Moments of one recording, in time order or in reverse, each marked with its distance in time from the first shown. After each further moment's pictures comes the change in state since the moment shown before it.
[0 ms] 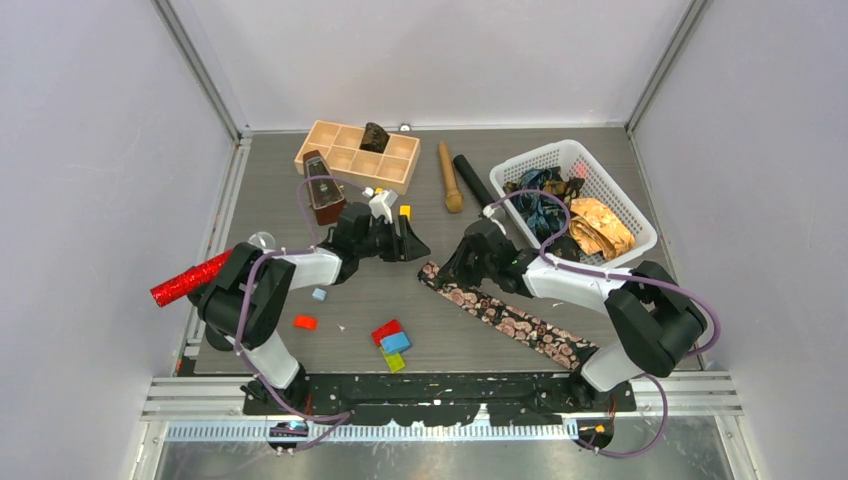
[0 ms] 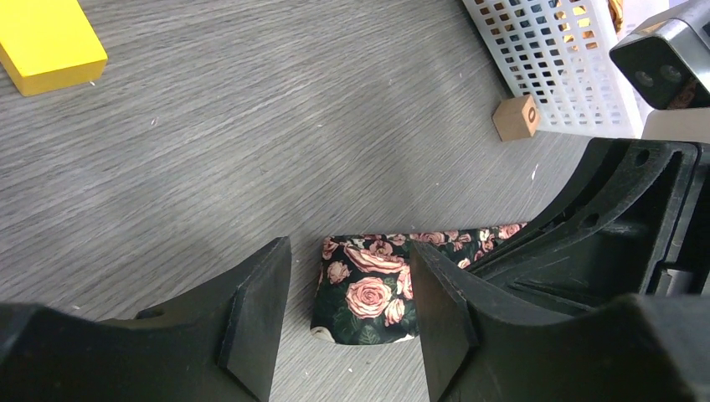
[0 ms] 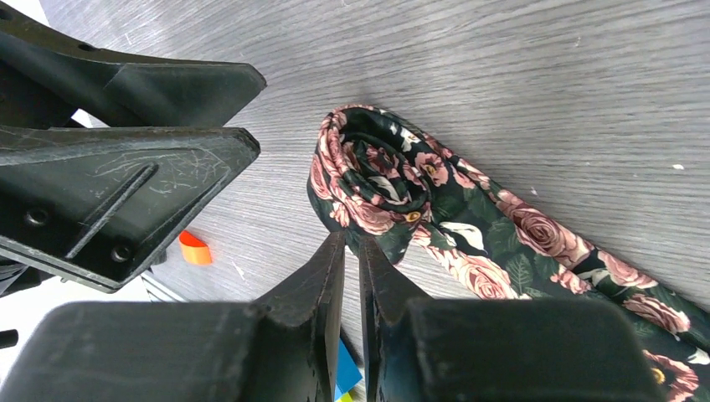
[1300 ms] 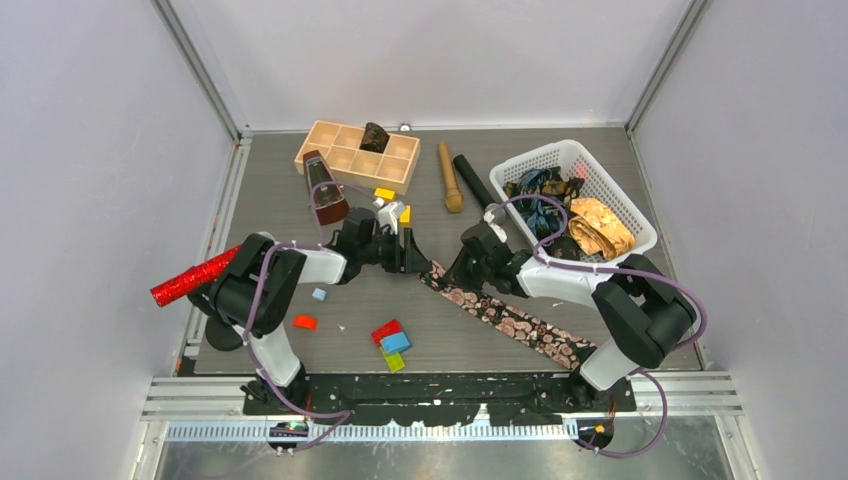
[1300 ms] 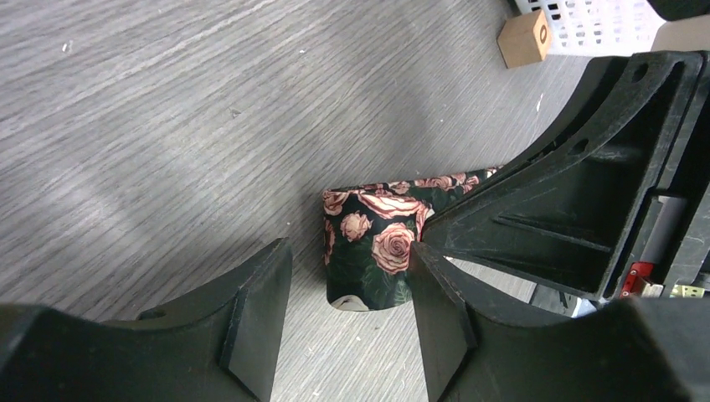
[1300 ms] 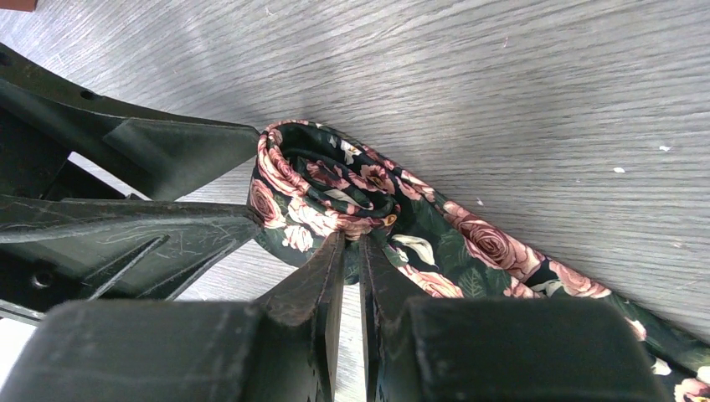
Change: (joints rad) left arm 0.000 0.082 0.000 -0.021 0.138 0.062; right arm 0.000 0.059 -0.007 -0.019 0.059 0.011
